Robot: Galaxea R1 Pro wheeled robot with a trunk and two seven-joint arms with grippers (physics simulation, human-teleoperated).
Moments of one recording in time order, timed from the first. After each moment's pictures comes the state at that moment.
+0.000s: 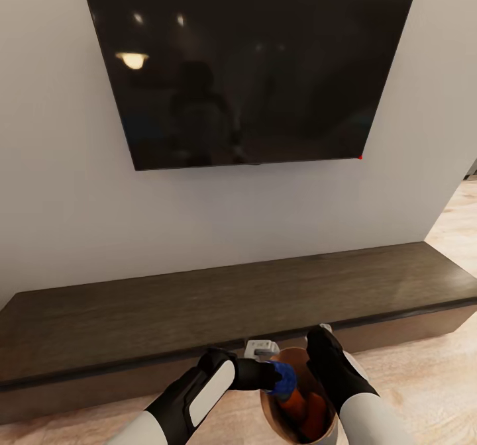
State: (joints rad) left arm -0.55 -0.17 -0.67 -0.82 0.80 0.66 0.04; right arm -0.58 0.11 -0.07 -0.77 0.98 0.96 0.40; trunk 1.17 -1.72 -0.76
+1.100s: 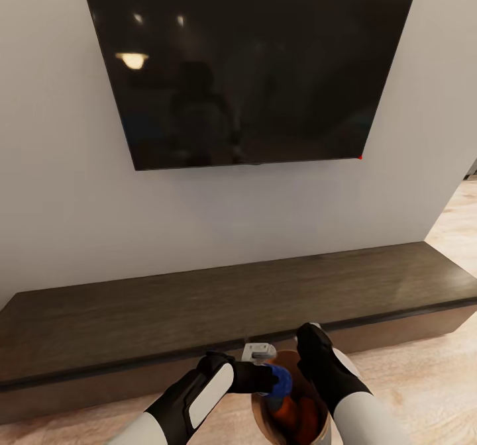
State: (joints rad) left arm -0.55 -0.17 -0.67 -0.78 0.80 0.64 0.05; right arm -0.58 0.12 0.05 -0.79 0.98 1.03 0.48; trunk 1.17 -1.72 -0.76
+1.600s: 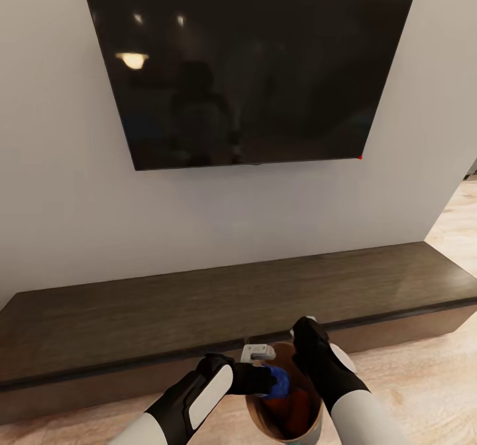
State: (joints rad) left arm -0.55 -0.17 -0.68 -0.76 0.80 0.63 0.05; right arm -0.58 0.13 0.08 -0.86 0.99 1.05 0.53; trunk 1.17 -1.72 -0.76
